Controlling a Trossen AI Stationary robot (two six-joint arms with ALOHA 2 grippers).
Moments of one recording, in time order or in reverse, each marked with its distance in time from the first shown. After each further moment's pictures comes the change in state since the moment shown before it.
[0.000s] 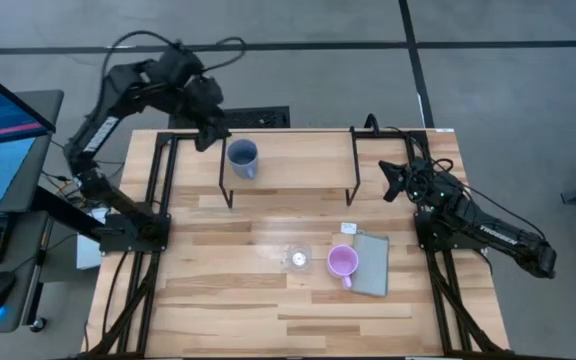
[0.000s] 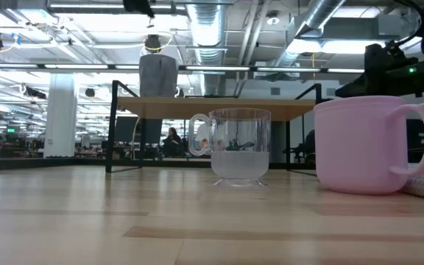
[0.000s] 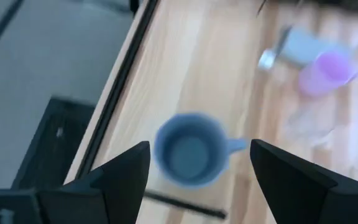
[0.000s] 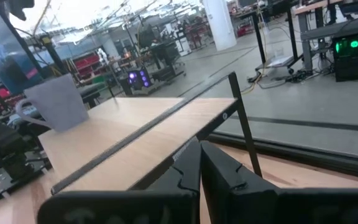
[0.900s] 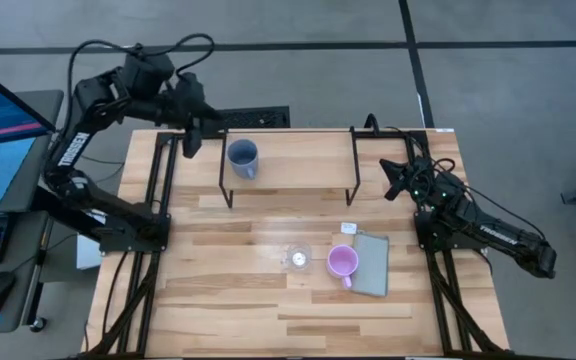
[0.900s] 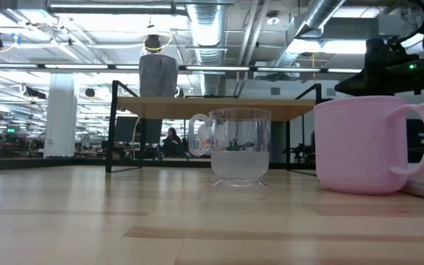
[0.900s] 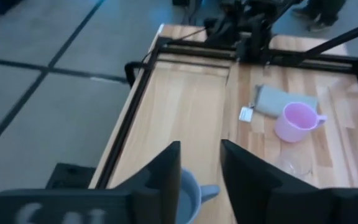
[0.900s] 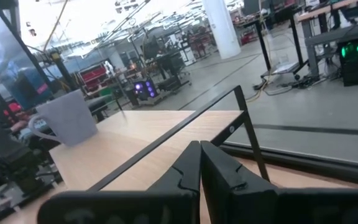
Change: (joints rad) left arm -0.097 -0.143 -0.039 0.183 0.000 -0.039; right arm 0.002 -0.001 0.000 0.045 0.000 0.033
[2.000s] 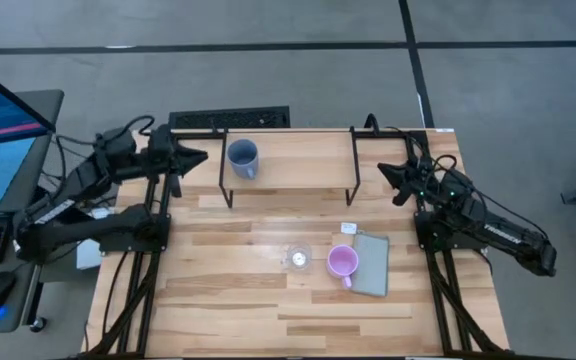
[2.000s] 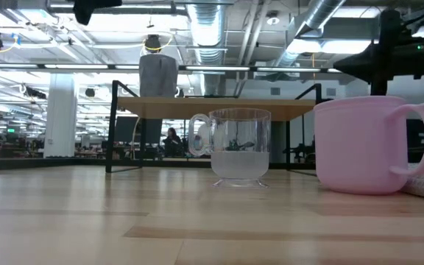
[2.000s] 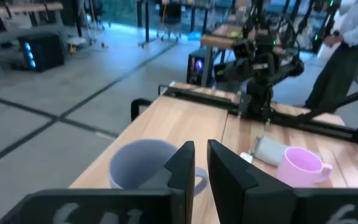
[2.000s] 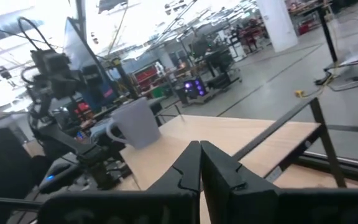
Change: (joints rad) left arm -0.002 -0.804 -1.204 0.841 -0.033 -0.264; right arm 0.026 -0.001 0.076 0.008 -0.188 0.073
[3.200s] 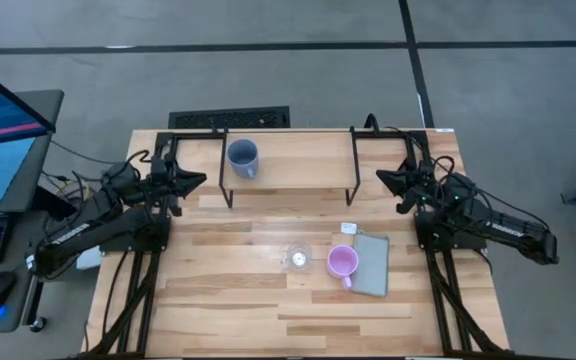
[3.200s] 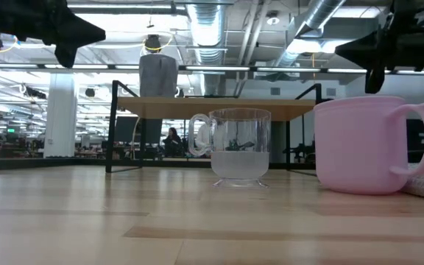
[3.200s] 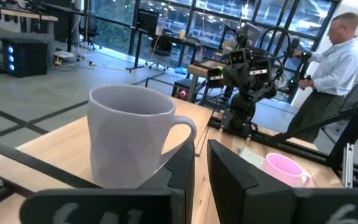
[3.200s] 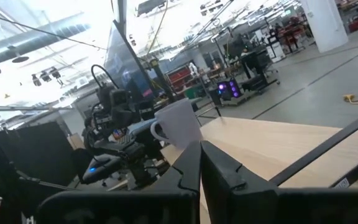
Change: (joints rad) left arm 0.000 -0.401 -0.514 0.277 0.034 -0.199; right arm 0.139 0.000 0.003 0.073 0.002 0.000
